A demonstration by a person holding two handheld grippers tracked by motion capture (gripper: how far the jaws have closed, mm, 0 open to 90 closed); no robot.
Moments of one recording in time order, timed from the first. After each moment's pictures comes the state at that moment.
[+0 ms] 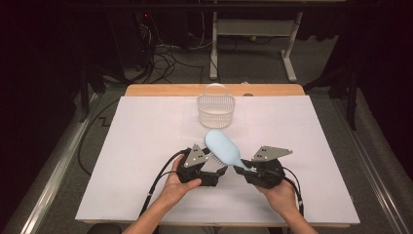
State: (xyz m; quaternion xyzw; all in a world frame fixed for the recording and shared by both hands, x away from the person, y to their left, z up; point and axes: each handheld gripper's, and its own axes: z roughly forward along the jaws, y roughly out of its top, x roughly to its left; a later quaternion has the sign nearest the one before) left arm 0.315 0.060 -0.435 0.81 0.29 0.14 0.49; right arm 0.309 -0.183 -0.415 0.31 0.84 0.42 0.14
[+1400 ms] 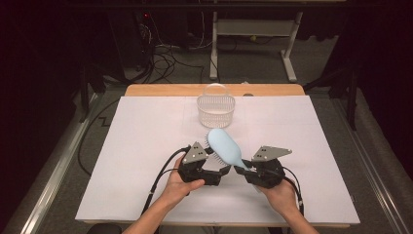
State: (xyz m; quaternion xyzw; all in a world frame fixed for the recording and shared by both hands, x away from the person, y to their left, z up) left arm 0.316 0.057 -0.425 0.80 0.29 0.10 0.52; right arm 0.311 -0.183 -0.417 0.30 0.85 0.41 0.14
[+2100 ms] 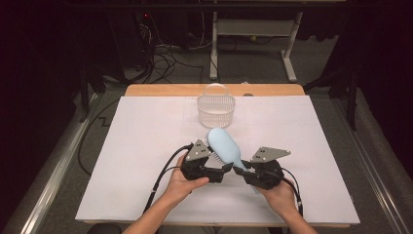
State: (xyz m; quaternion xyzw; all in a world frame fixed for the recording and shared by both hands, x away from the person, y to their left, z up) left arm 0.320 0.052 -0.423 0.80 0.29 0.10 0.52; right arm 0.307 -0.179 -0.418 0.30 0.85 0.41 0.14
